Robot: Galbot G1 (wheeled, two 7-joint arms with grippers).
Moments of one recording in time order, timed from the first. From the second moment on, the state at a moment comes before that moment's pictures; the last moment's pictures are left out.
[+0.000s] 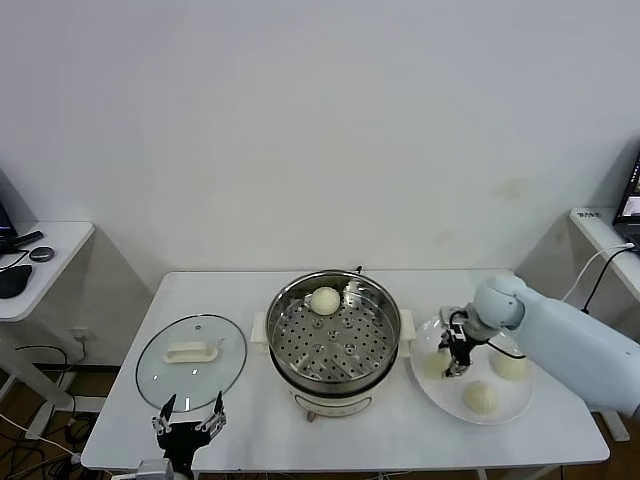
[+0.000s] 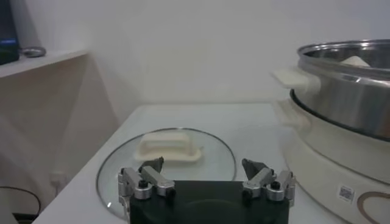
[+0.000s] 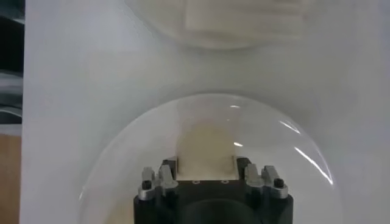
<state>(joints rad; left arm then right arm) 1.71 -1.52 -0.60 -2.10 -0.04 0.23 -0.06 -0.10 0.69 -0.70 1.36 -0.09 -0.39 -1.17</state>
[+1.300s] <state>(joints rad) 1.66 -1.53 -0.59 -2.17 -0.09 0.27 -0.06 0.60 1.17 -1.24 1.38 0.48 -0.68 -1.08</state>
